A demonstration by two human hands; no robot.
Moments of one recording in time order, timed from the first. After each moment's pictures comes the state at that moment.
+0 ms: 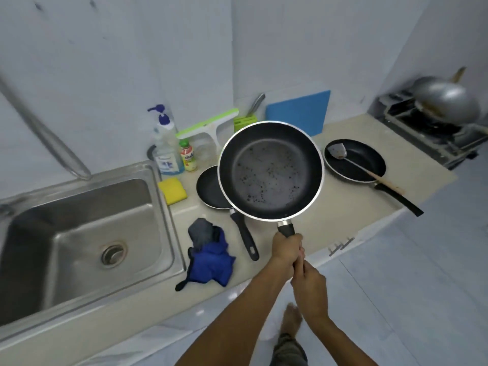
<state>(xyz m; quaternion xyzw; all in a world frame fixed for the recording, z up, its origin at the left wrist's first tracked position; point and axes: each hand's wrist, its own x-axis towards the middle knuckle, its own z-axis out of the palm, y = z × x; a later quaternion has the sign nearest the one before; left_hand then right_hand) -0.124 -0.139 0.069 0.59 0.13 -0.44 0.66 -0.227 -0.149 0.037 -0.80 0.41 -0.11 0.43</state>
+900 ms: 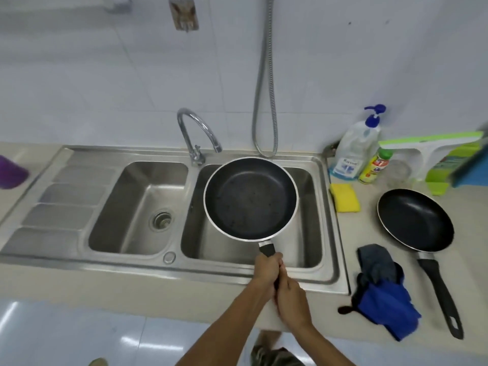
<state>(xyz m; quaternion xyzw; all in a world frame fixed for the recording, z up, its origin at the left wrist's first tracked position) 0.020 0.298 0.019 0.58 0.36 -0.25 0.69 -0.046 0.230 0.020 -0.81 0.25 0.18 0.50</state>
